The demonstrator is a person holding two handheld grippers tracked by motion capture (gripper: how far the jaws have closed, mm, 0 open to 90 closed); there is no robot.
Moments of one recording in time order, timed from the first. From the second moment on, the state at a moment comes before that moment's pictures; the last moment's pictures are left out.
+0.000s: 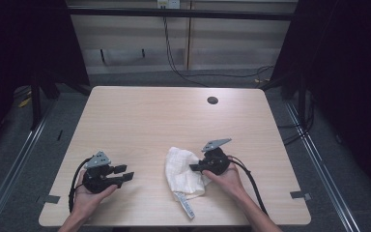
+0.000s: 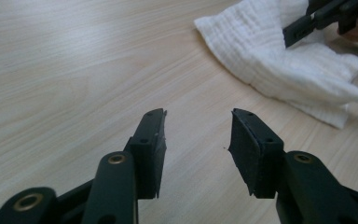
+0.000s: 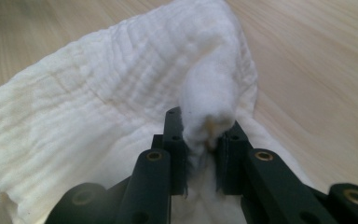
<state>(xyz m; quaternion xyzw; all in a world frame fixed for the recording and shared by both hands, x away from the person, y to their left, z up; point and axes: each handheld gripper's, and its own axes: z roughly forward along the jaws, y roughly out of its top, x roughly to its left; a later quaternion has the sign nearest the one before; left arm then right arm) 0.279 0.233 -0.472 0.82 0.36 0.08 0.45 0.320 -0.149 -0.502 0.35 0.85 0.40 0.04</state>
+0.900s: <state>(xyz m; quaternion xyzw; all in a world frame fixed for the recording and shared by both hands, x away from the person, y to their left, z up) 0.283 0.172 -0.460 0.85 0.30 0.03 0.44 0.268 -0.171 -0.461 0.36 0.83 0.41 0.08</state>
